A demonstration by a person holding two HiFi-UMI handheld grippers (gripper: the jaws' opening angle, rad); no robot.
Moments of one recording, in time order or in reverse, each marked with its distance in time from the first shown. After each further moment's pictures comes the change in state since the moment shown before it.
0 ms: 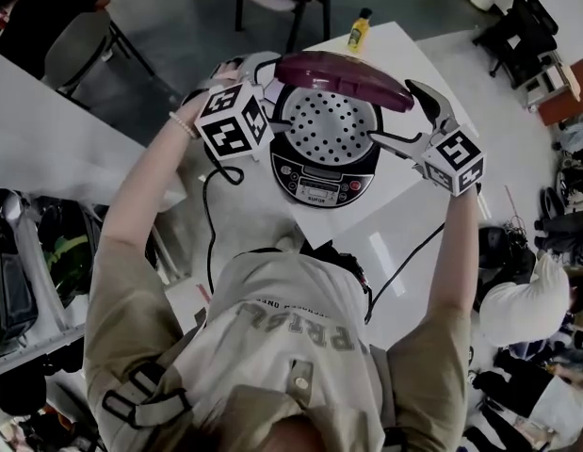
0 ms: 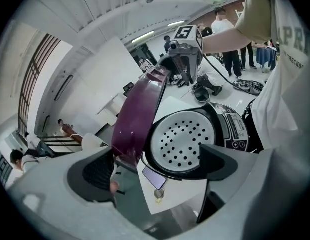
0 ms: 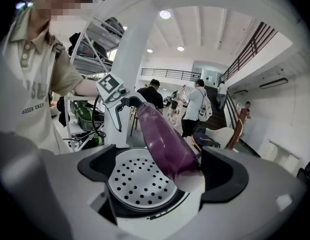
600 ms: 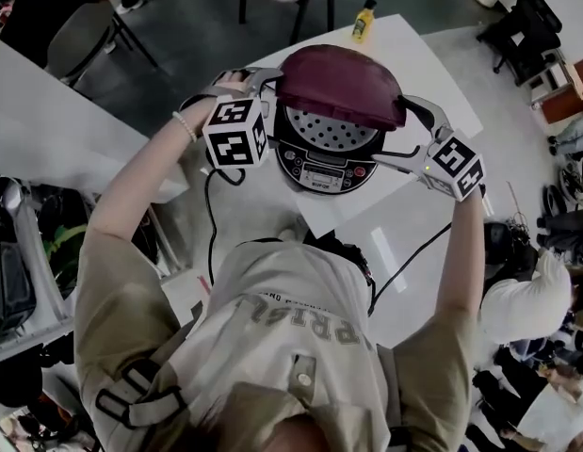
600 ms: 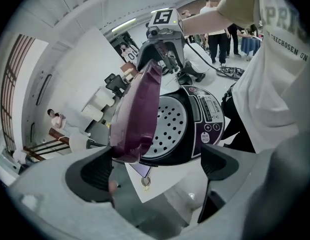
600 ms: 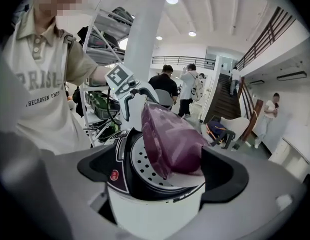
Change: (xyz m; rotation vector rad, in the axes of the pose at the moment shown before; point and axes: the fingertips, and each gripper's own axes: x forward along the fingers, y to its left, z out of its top) left arm 0.001 -0.069 -0.027 0.129 0.133 -0.141; right arm -0.007 0.057 -0.043 -0.032 0.144 0.161
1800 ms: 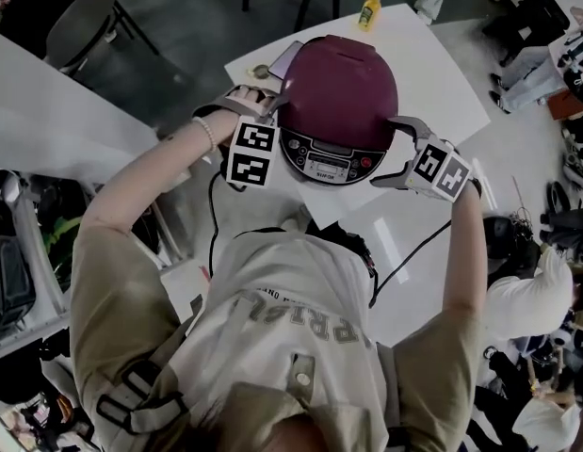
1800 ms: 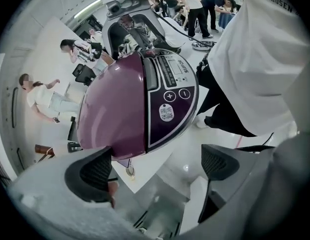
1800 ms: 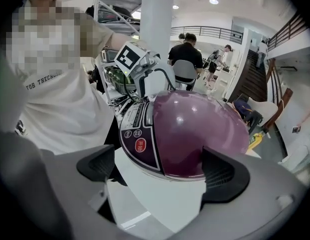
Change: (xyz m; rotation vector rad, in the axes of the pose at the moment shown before) left arm 0.045 -0.083 -0.044 0.239 0.230 -0.182; right arm 0.030 0.069 -0.076 -0.059 0.318 0.255
